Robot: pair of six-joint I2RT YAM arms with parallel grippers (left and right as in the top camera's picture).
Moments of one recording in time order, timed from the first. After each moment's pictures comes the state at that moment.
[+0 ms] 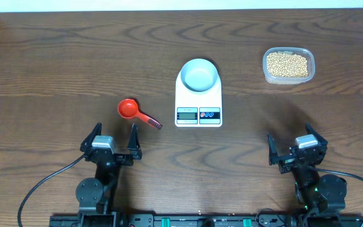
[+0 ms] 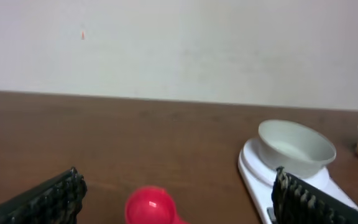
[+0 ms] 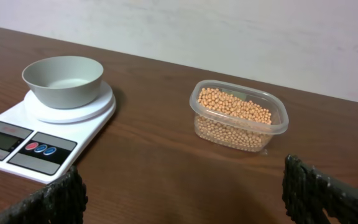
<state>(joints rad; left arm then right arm) -0.02 0.01 0.01 0.01 0.10 -0.09 0.05 0.01 0.07 -0.21 -0.16 -0.17</state>
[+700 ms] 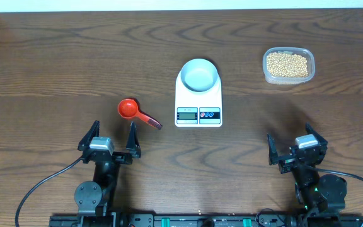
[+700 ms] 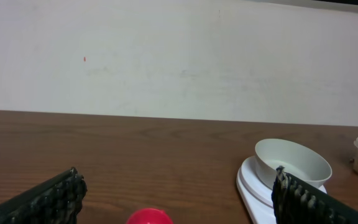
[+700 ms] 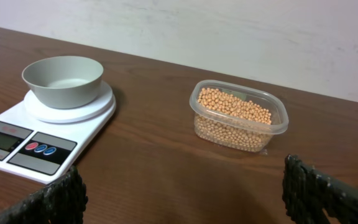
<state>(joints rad) -0.02 0.01 0.01 0.07 0.10 -0.09 0.05 0.01 0.07 -0.21 -0.16 -0.17</state>
